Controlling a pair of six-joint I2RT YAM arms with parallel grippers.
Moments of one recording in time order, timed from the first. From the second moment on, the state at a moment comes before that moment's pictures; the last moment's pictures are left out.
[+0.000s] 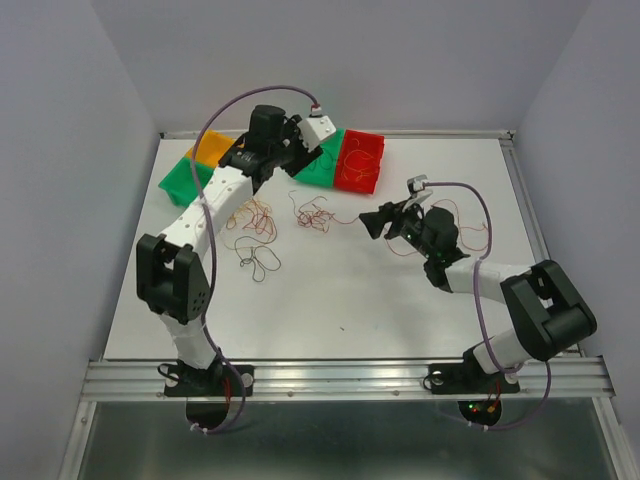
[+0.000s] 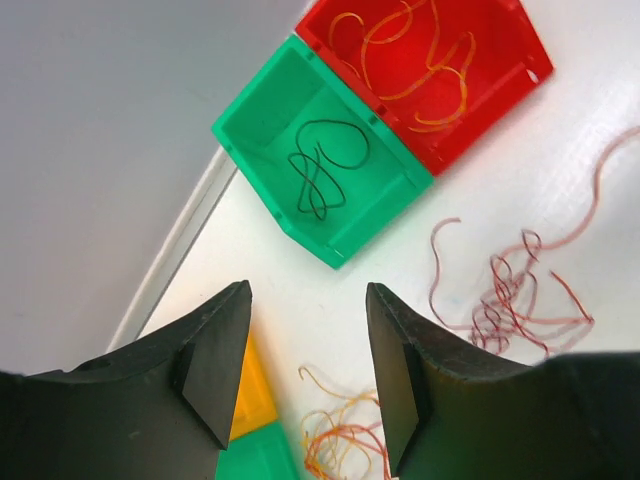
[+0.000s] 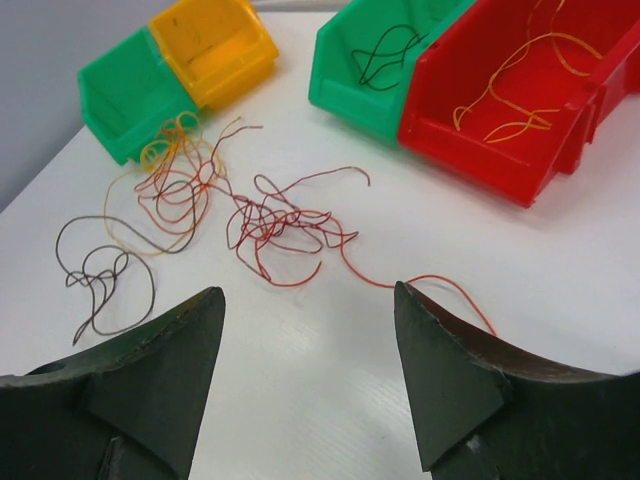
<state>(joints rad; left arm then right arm) -0.42 1.80 1.69 -0.38 0.19 0.63 0.43 1.46 0.56 0.87 -0.18 0.35</state>
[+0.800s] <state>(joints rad) -0.53 1.93 1.48 -0.39 0.21 0.77 0.43 1.58 0.62 0.83 -0.35 0.34</state>
